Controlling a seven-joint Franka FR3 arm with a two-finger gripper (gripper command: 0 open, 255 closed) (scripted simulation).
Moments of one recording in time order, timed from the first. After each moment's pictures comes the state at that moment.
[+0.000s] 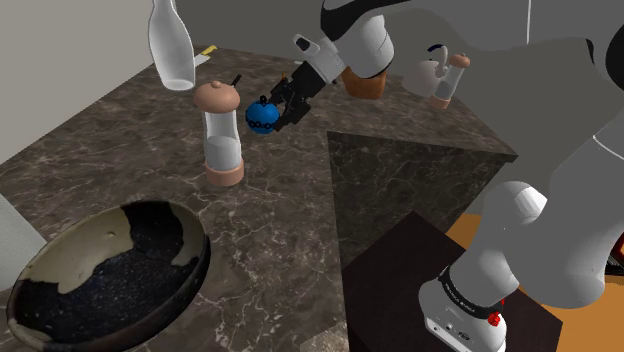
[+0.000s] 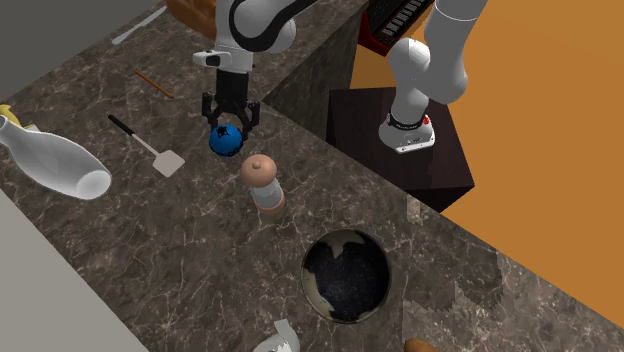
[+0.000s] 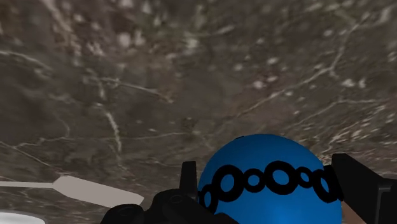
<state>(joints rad) 0.66 -0.06 -0.50 -2.13 0.85 2.26 -1.63</state>
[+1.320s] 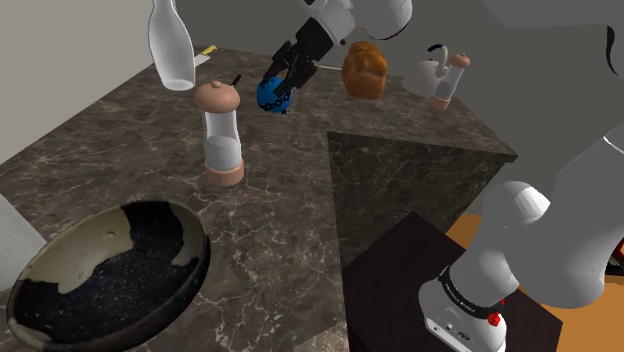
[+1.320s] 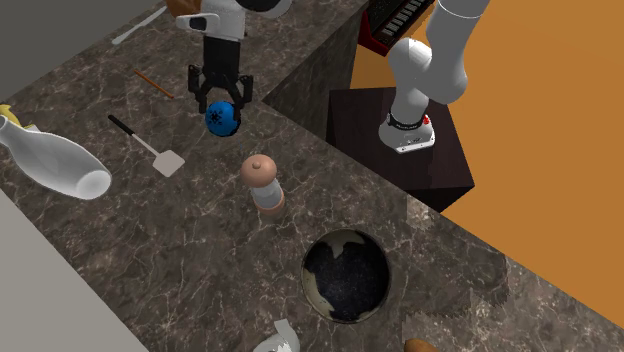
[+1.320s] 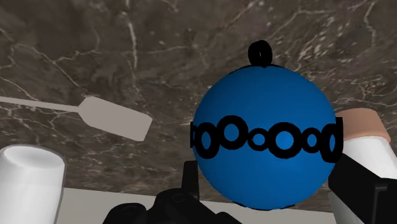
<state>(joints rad) 0.64 -0.13 -0.49 -2.00 0.71 2.12 -1.45</state>
